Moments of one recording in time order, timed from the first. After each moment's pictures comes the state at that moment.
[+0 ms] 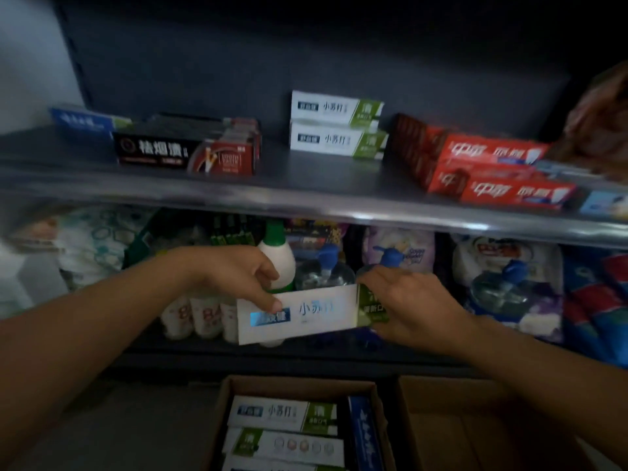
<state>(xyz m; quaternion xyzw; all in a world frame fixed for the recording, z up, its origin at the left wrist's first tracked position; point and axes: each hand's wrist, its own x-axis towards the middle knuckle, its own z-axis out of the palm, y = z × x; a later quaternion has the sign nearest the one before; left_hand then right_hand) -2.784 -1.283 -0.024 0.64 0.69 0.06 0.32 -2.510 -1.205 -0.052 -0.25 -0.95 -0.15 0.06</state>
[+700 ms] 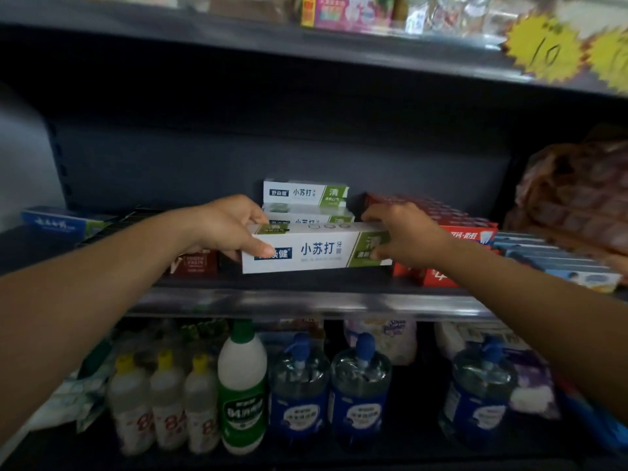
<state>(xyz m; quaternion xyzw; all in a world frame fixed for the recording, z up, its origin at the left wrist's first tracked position) -2.774 -1.207 0.132 0.62 0.70 0.28 0.24 -2.524 -1.094 0.123 -0.37 -0.91 -0.05 0.18</state>
